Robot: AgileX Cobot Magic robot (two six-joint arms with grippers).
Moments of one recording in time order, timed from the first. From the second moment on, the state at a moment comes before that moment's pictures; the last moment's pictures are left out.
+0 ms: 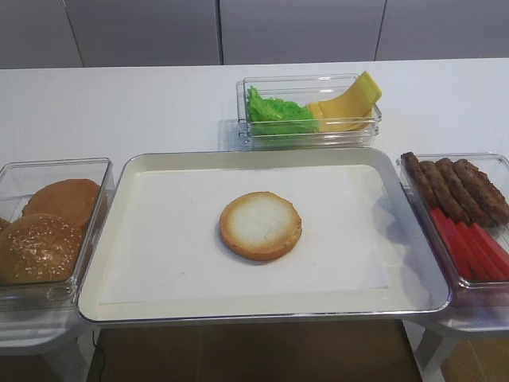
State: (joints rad) left arm 0.02 -0.02 -0.49 -0.01 1.19 -0.04; right arm 0.12 0.00 -0.53 0.11 1.09 0.04
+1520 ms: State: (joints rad) left arm 0.02 -0.02 -0.49 -0.01 1.19 -0.04; right arm 0.50 1.35 -1.03 -0.10 1.12 0.37
